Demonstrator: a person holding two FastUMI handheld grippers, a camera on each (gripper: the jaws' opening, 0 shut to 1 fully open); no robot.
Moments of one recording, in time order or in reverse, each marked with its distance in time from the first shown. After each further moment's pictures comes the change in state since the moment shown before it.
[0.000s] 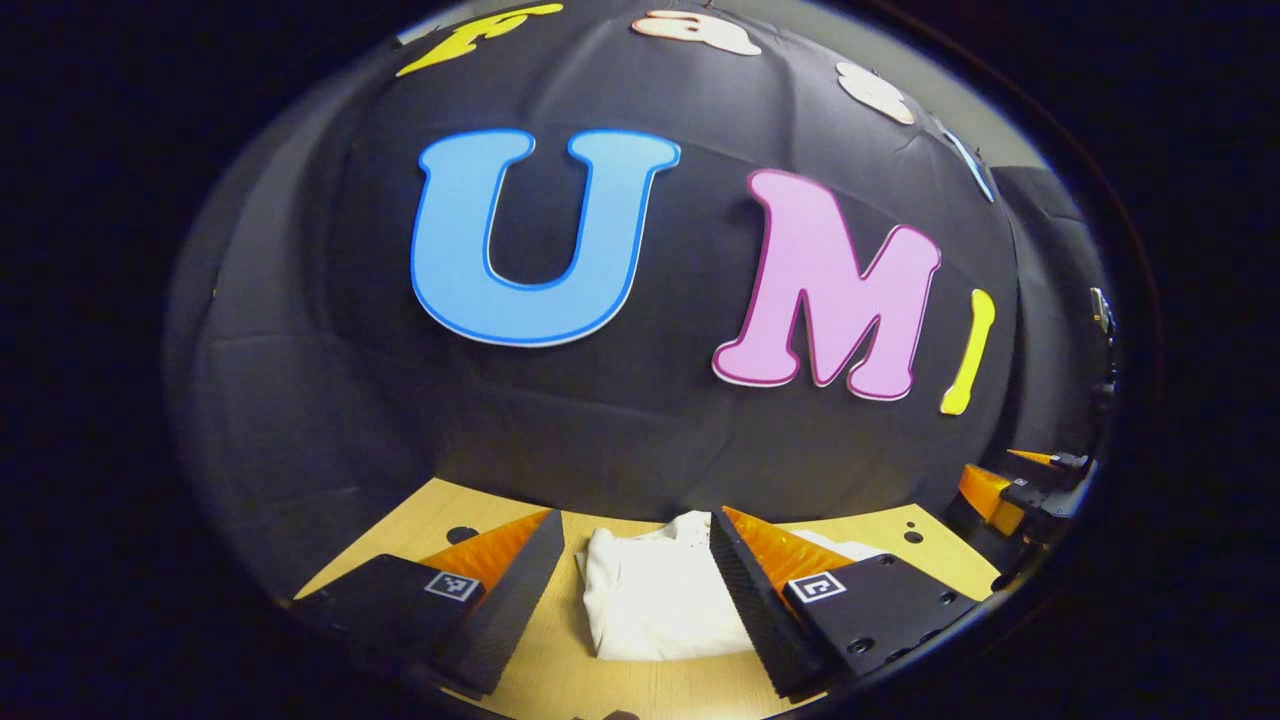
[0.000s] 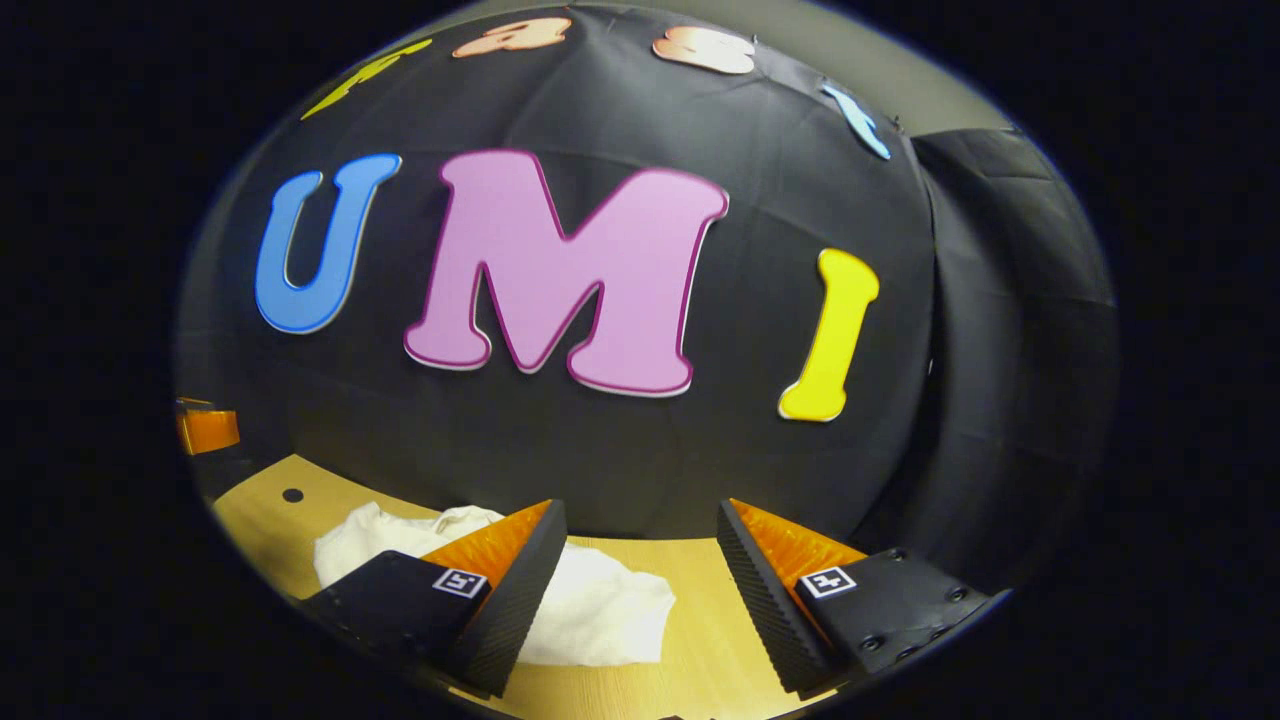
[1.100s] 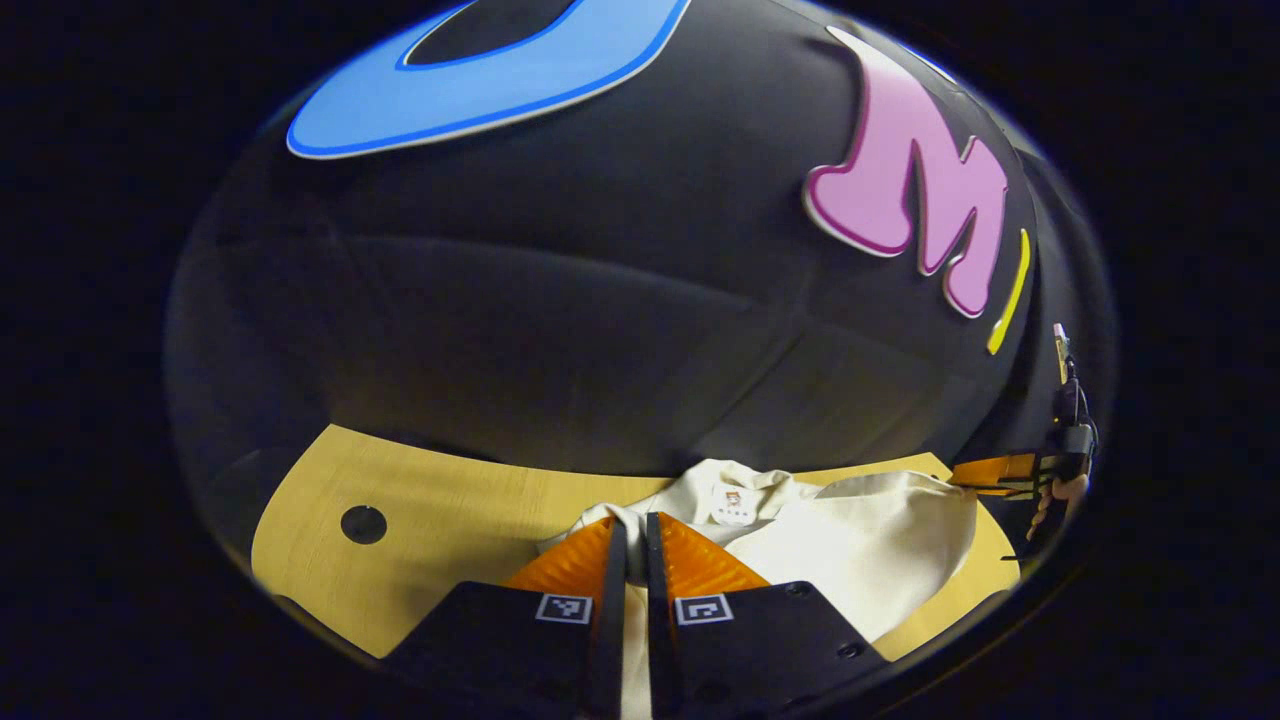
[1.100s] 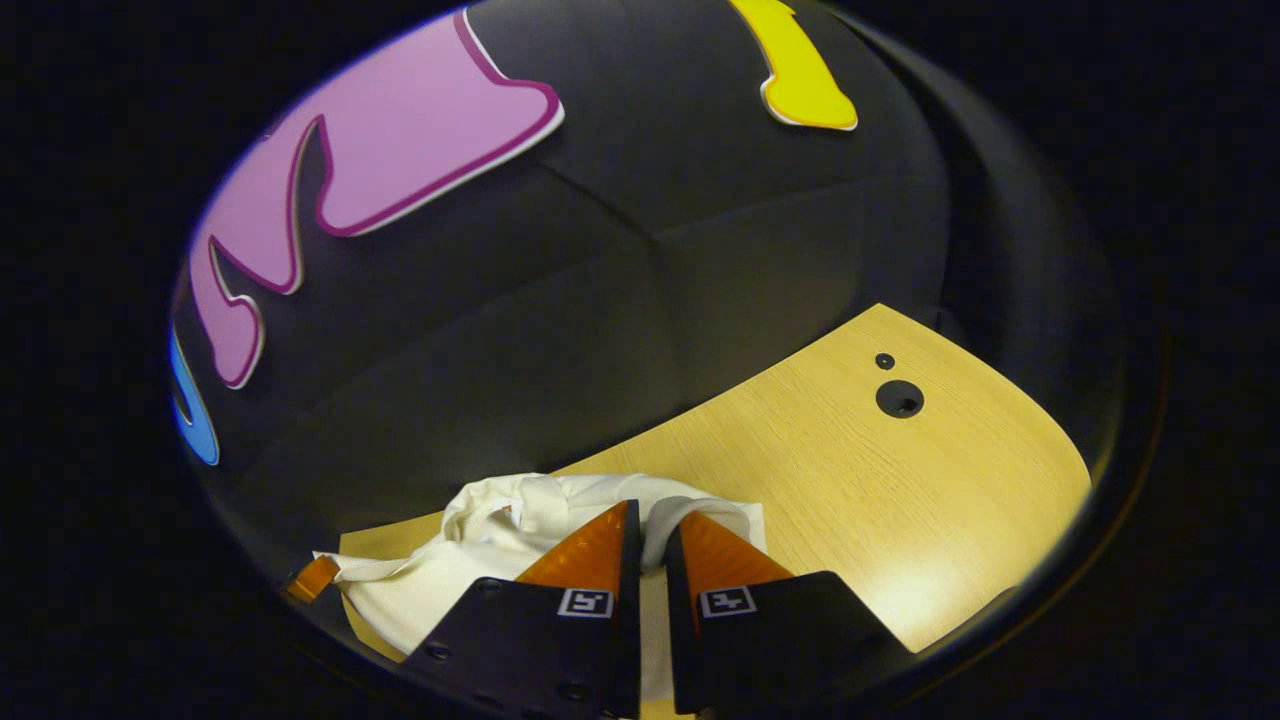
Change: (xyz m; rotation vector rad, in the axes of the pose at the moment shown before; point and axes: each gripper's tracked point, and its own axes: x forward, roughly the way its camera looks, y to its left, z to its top) left arm 0.241 0.032 -0.168 -0.055 0.355 -0.117; right arm 0.190 0.023 -0.201 0.502 0.592 -0.008
